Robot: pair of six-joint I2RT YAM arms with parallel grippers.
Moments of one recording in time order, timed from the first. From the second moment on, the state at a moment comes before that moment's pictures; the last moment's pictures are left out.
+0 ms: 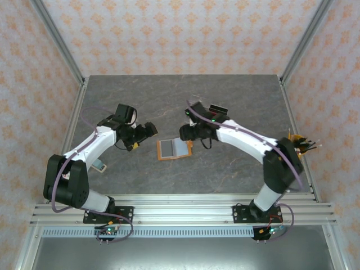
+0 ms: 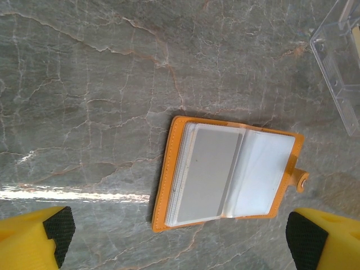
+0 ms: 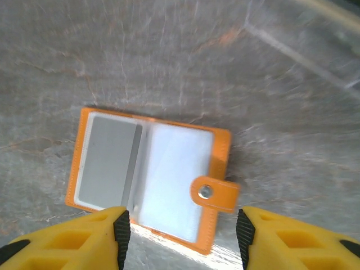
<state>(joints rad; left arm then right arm) -0.19 1.45 0.96 -0.63 0.34 -0.75 0.73 1.70 1.29 -0.62 -0.02 0.47</state>
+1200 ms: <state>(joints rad) -0.20 1.58 0.95 -0.54 0.46 -0.80 0.85 2.09 1.53 -0.73 0.02 0.53</state>
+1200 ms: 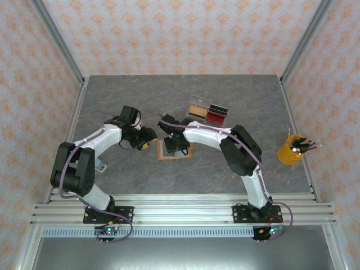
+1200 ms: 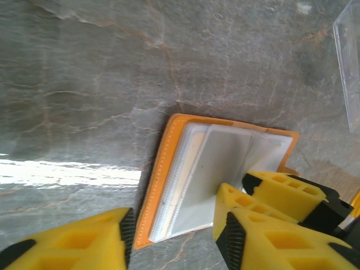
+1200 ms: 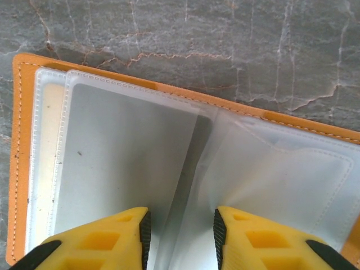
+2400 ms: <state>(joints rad) -0.28 1.80 1.03 -0.49 0.50 -0.73 0.79 2.05 1.44 -0.61 -0.17 0.53</state>
